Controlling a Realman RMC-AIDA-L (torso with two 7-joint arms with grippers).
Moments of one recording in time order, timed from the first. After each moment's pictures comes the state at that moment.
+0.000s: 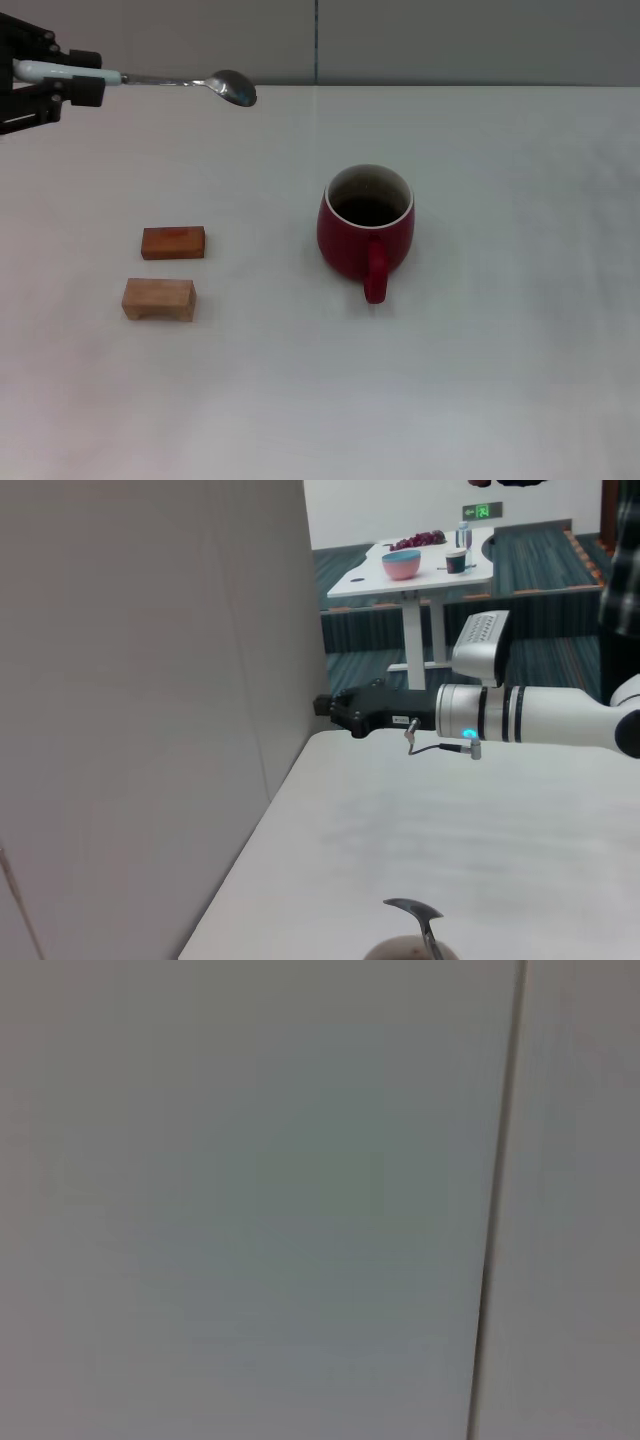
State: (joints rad) left arm -0.57 -1.84 0.61 1.12 1.94 1.98 -1.52; right arm 0.63 2.07 0.94 0.14 -1.92 -0.99 -0.20
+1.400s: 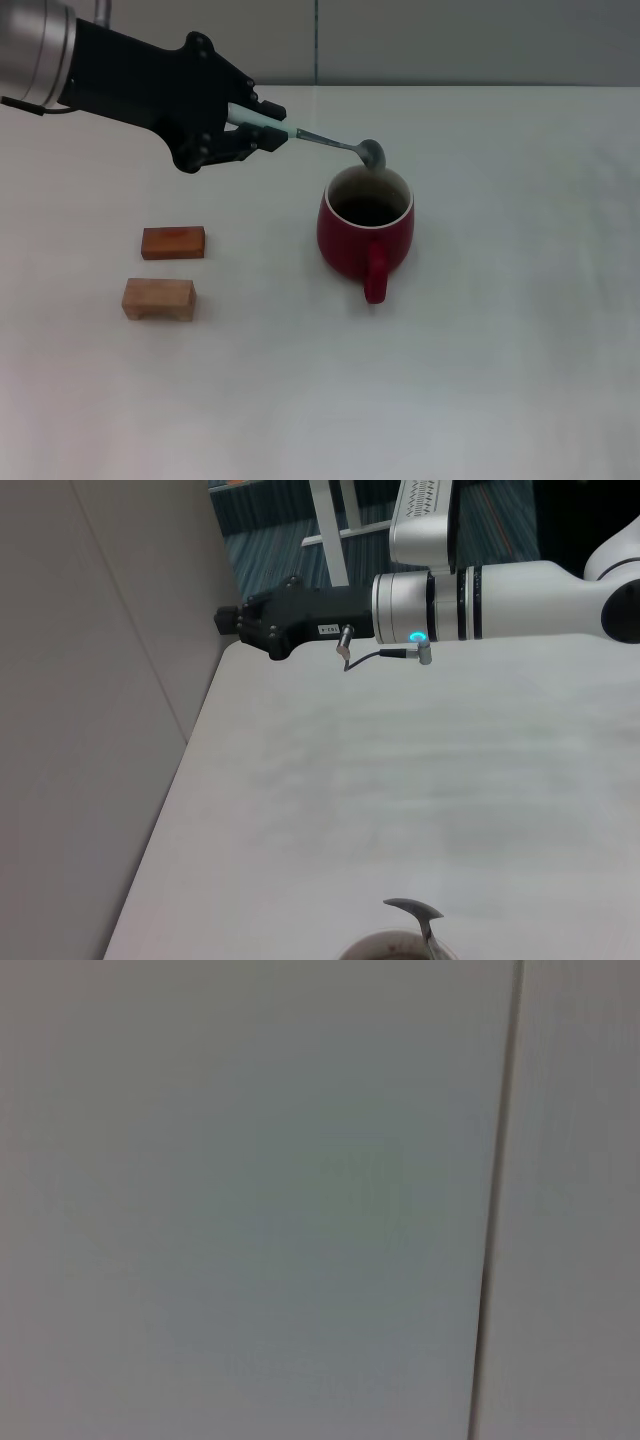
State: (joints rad) left arm -0.70 -2.04 0.89 1.27 2.17 1.78 -1.56; right arm 0.63 2.07 0.94 0.14 -1.92 -1.00 -0.20
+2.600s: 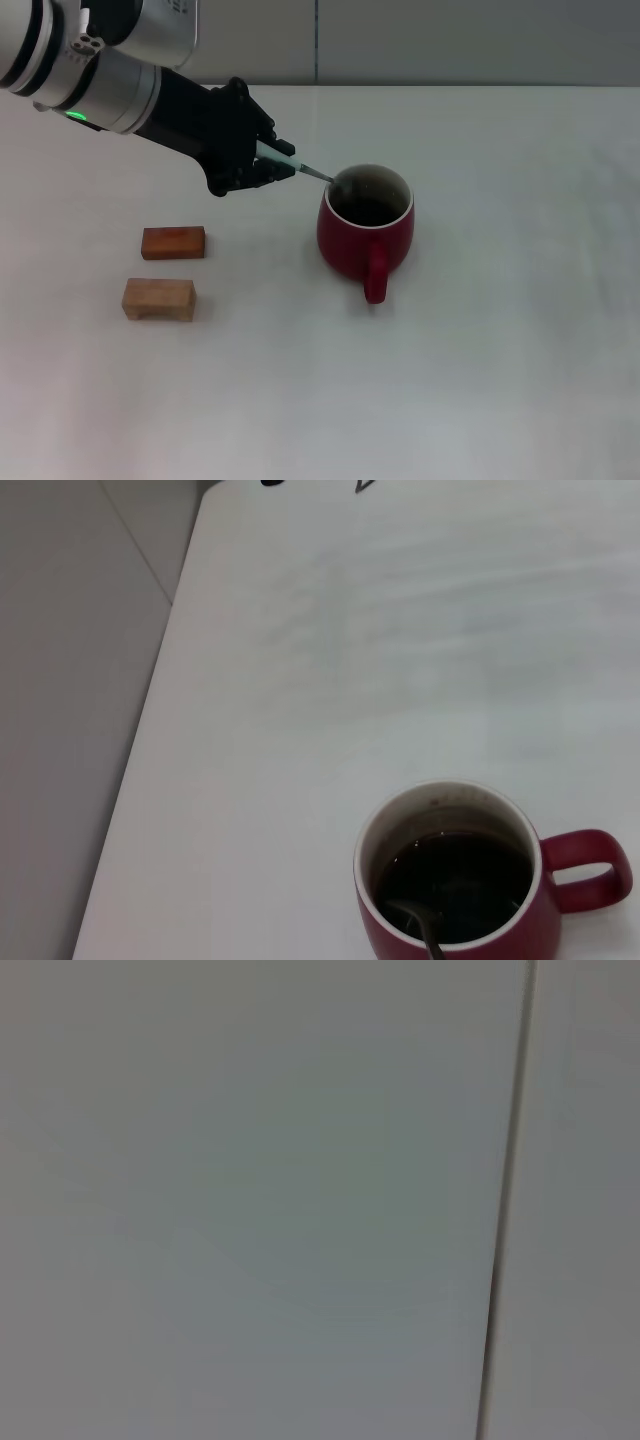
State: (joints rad) left arm -0.76 -2.06 1.07 1.09 2.34 1.51 -1.48; right arm 0.62 2.08 0.93 0.15 -1.93 -1.00 -0.20
